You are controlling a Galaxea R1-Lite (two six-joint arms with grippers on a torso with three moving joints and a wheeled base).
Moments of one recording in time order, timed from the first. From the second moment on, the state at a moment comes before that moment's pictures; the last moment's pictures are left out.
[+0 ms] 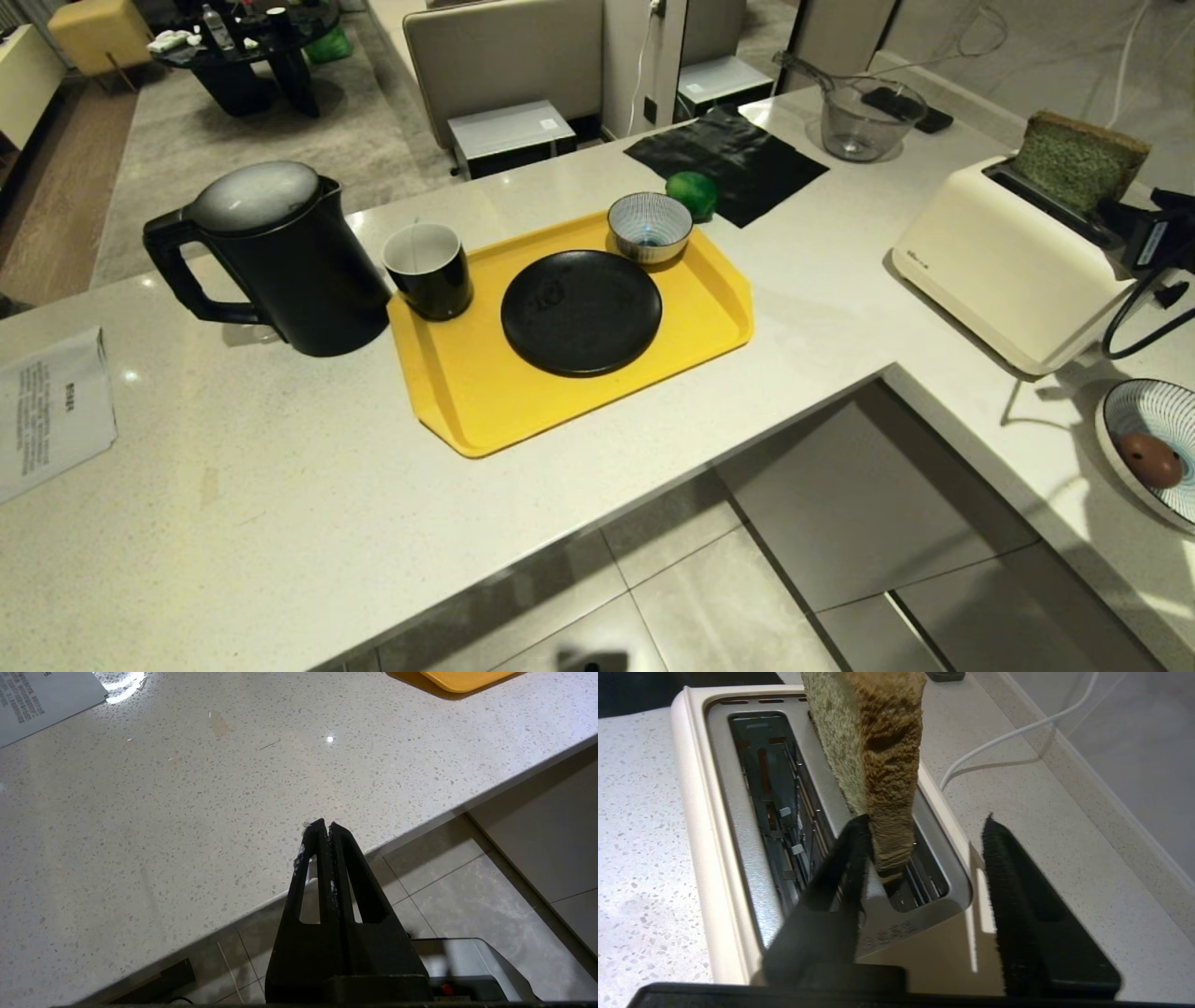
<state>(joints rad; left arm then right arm) 0.00 0.00 0.00 0.01 0.00 0.01 -0.44 1.85 -1.26 -0.75 0.31 -0.17</state>
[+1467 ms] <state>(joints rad) 0.00 0.00 0.00 0.01 0.00 0.01 -0.67 1.50 -1.19 -0.29 0.41 0.02</state>
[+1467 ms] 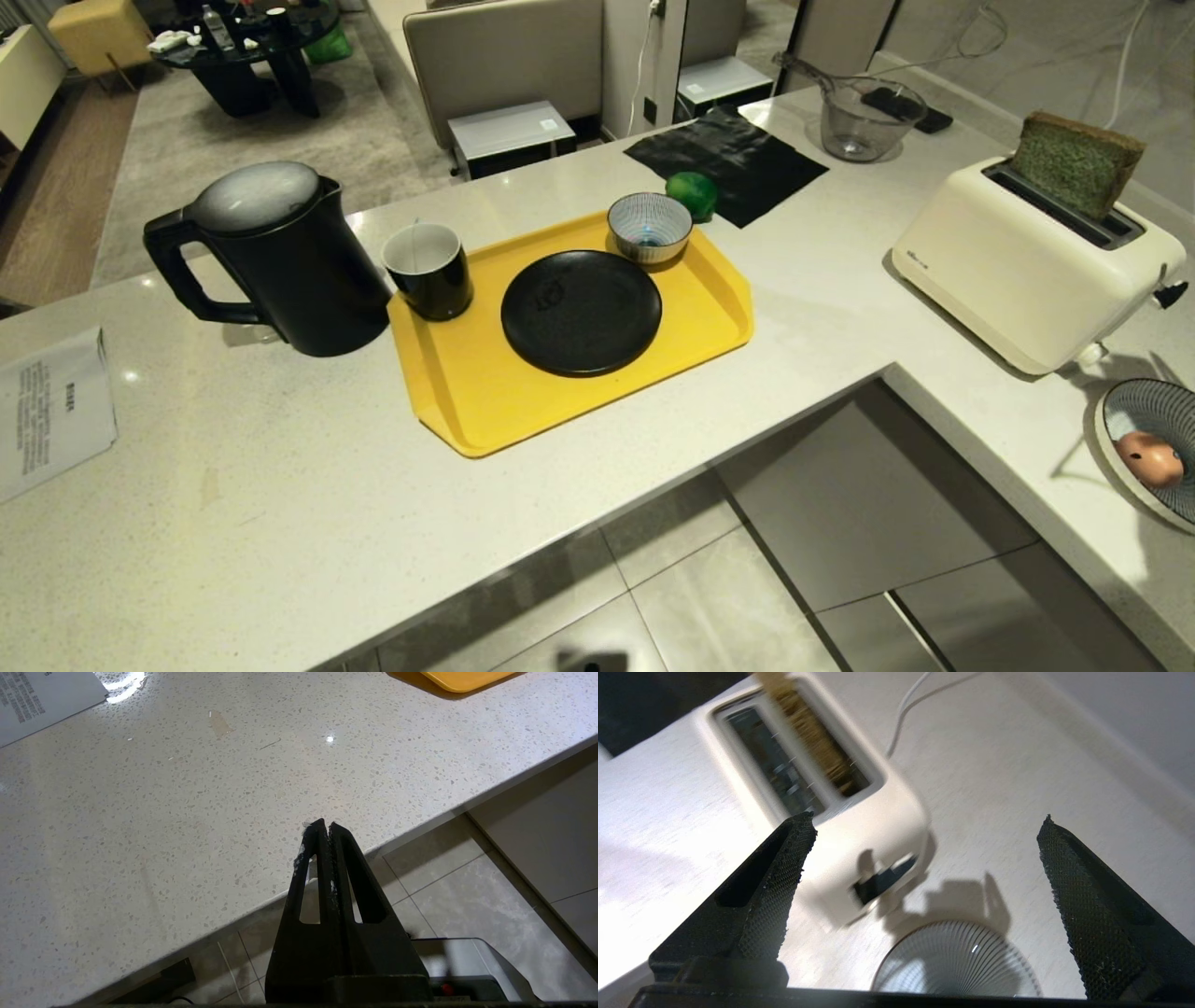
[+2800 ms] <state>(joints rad) 0.00 0.00 0.00 0.01 0.00 0.01 -0.70 1.67 -0.93 -0.71 0.75 0.08</state>
